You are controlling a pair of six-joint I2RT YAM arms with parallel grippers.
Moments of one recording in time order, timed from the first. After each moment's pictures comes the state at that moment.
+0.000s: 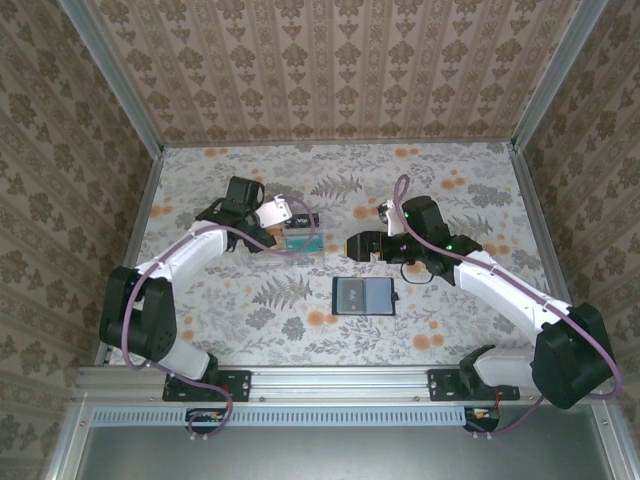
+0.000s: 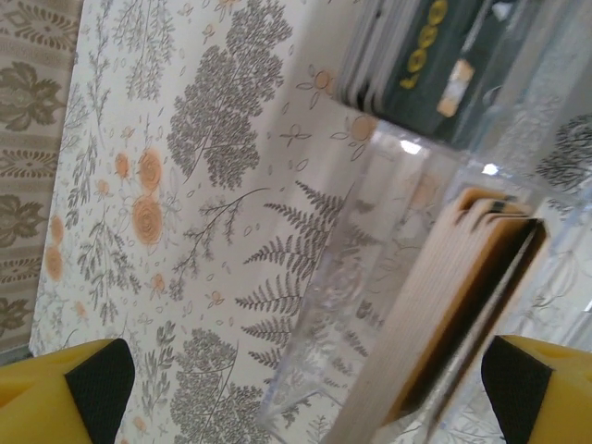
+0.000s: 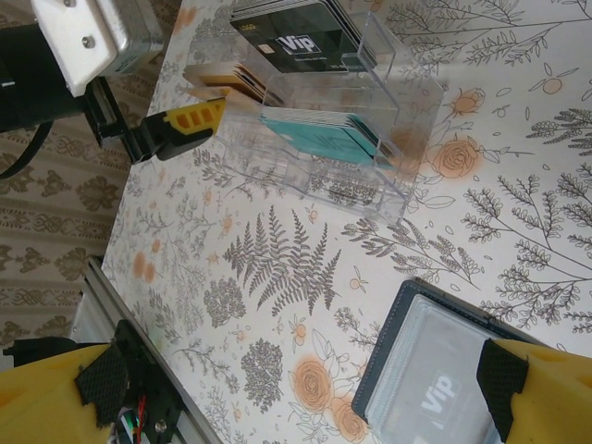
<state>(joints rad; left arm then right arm) -0.40 1.52 1.04 -0.40 -0.11 0.91 0.46 1.26 0.85 -0.28 -0.50 0.53</state>
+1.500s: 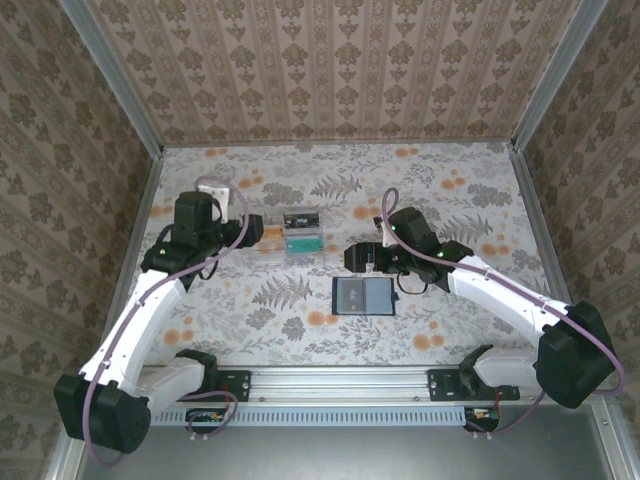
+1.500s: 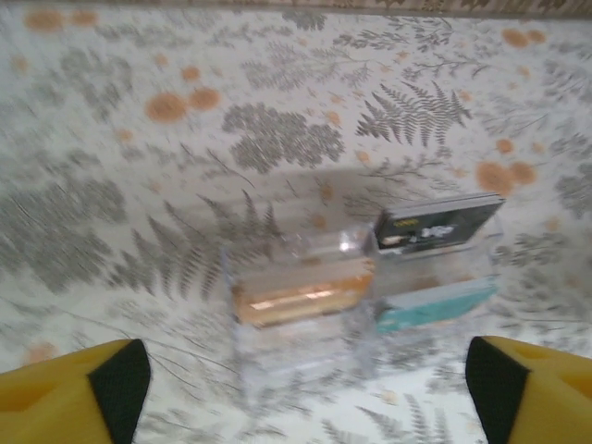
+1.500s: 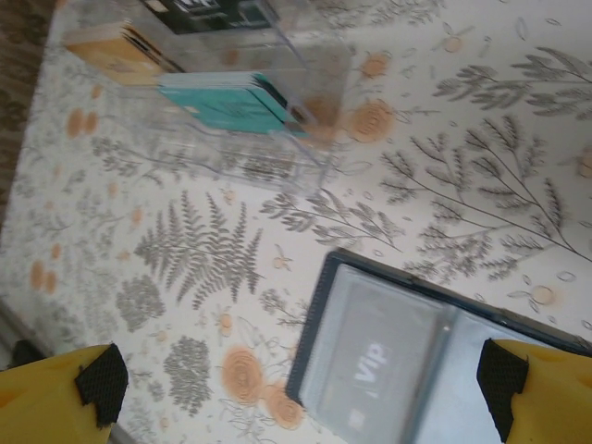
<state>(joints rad) -0.32 1.01 0.90 -0.54 0.09 -0.23 0.57 1.26 0.83 -0.38 -0.23 0.55</state>
